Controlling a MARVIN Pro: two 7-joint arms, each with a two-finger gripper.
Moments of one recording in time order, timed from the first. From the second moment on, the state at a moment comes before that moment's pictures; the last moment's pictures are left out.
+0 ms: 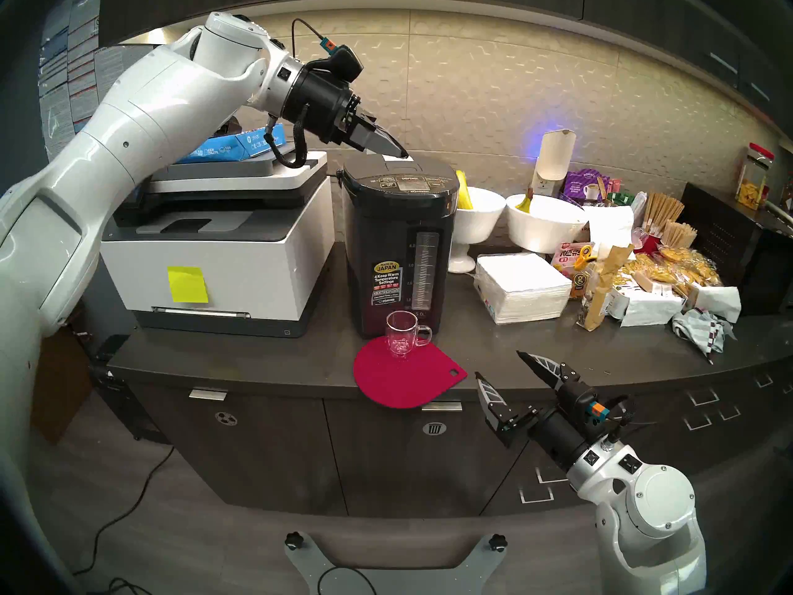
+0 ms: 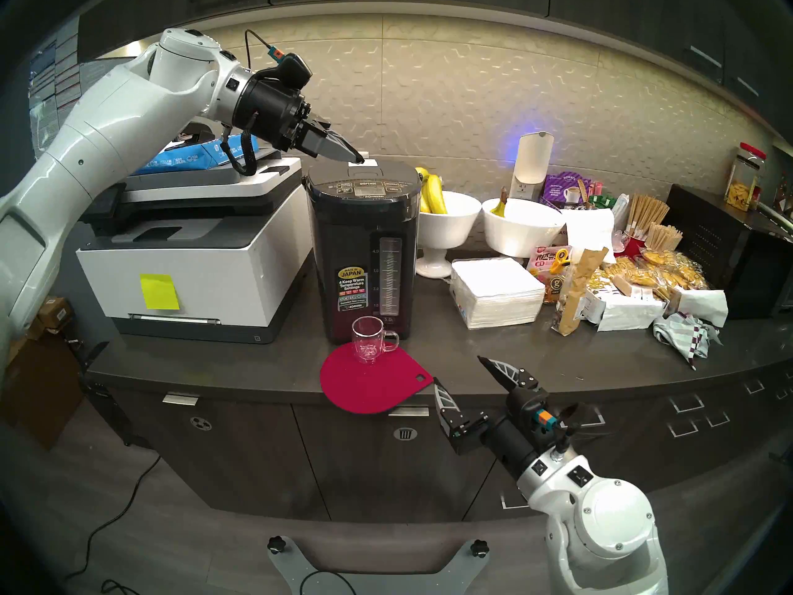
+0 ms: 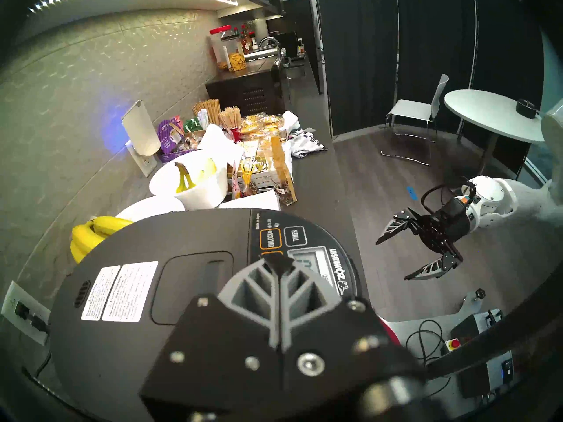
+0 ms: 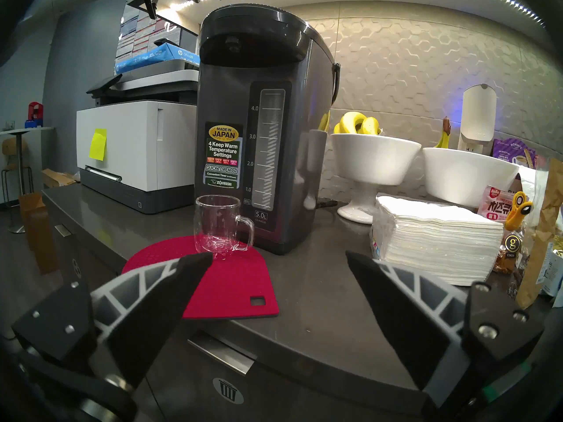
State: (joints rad) left arm -0.07 -0.97 -0.48 -1.07 -0.72 0.51 -1.32; right arm -2.20 -1.48 1.73 -2.33 0.04 0.10 0.51
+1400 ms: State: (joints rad) left arm -0.06 -1.00 -0.49 -0.95 -0.71 0.38 -1.37; right arm -2.20 -1.48 1.73 -2.33 0.04 0.10 0.51
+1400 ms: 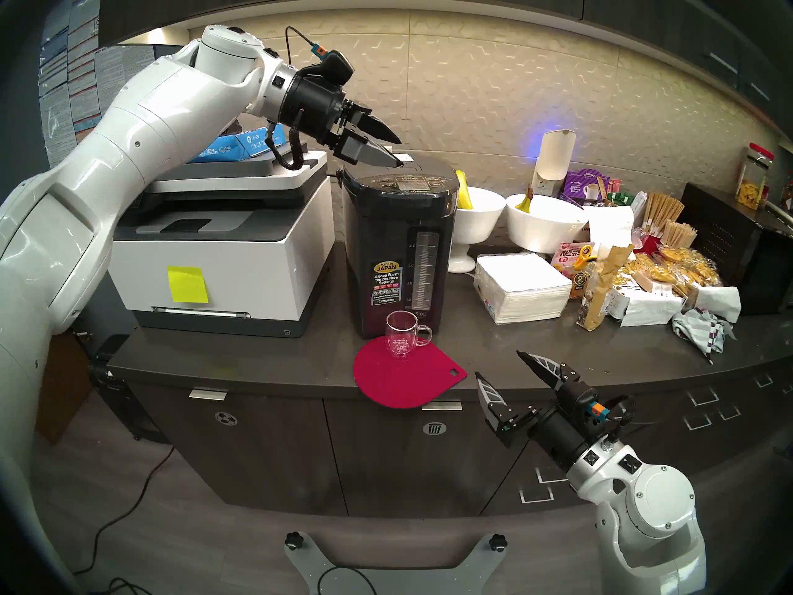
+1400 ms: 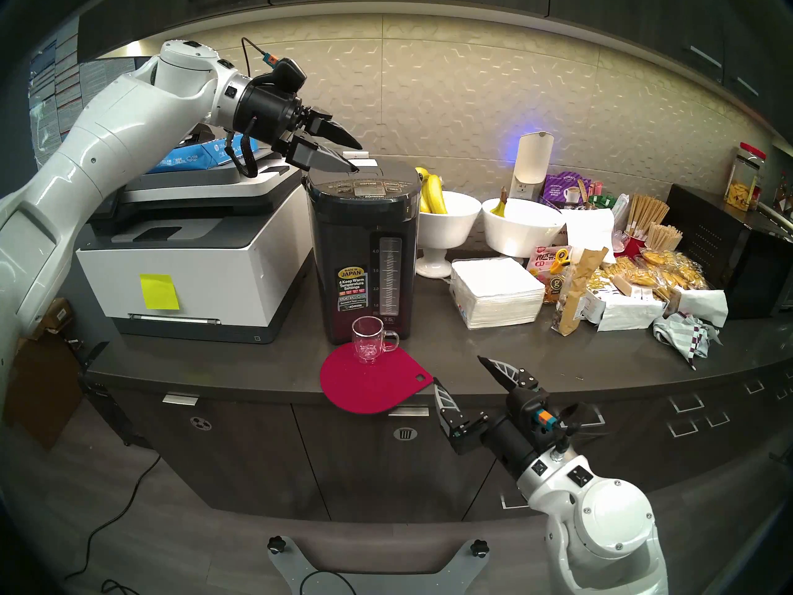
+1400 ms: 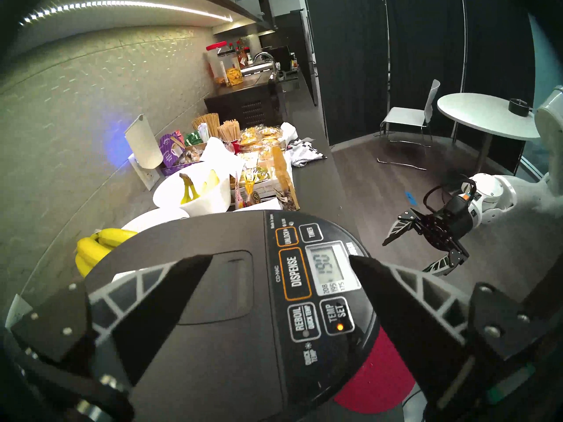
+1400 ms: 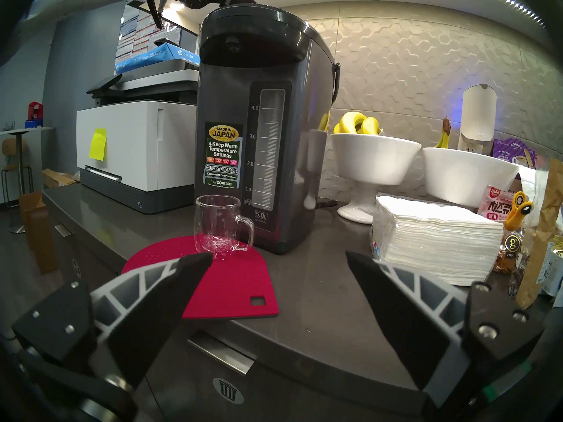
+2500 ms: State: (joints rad) left arm -0.07 -1.07 -0.49 -0.85 -0.70 0.35 -1.38; right arm -2.20 -1.48 1.73 -2.33 0.04 0.10 0.51
